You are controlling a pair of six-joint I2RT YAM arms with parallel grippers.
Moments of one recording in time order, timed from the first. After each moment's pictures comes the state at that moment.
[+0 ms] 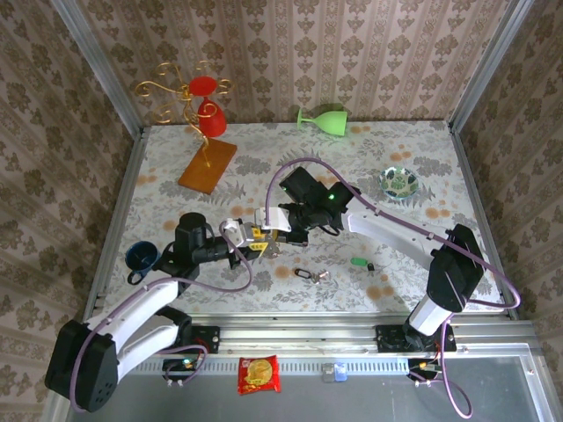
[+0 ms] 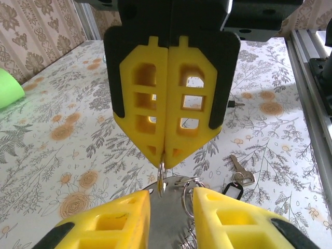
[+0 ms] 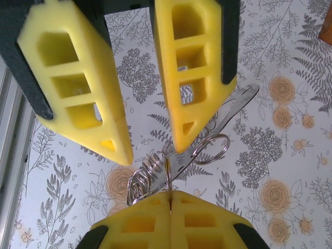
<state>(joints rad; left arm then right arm) -0.48 0.93 0.37 0.19 0.81 0.41 0.81 1.64 1.40 -0.75 -0.33 -0.75</state>
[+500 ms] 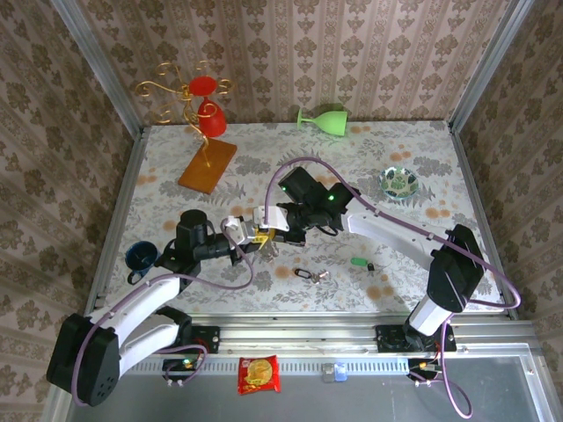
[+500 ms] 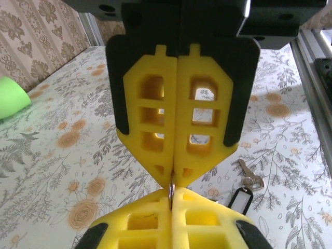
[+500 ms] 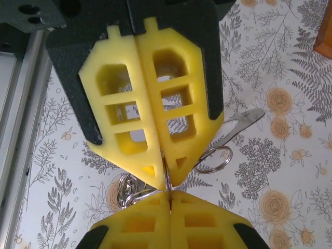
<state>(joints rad) -0.48 0.97 0.39 0.24 0.81 0.42 0.82 1.64 1.39 -0.71 -0.35 -0.72</state>
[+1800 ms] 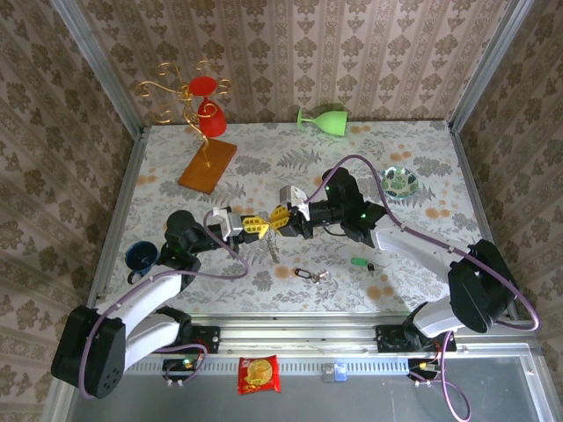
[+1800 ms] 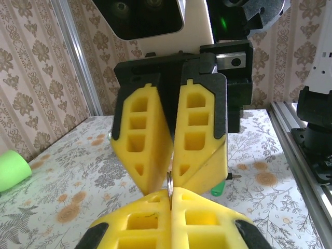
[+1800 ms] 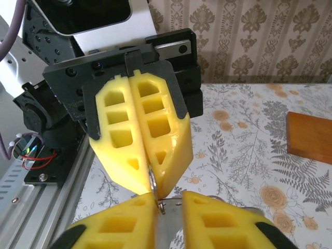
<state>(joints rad) -0.44 1.03 0.36 0.72 0.98 0.13 0.65 1.45 0.96 0.10 -0.81 -0.34</state>
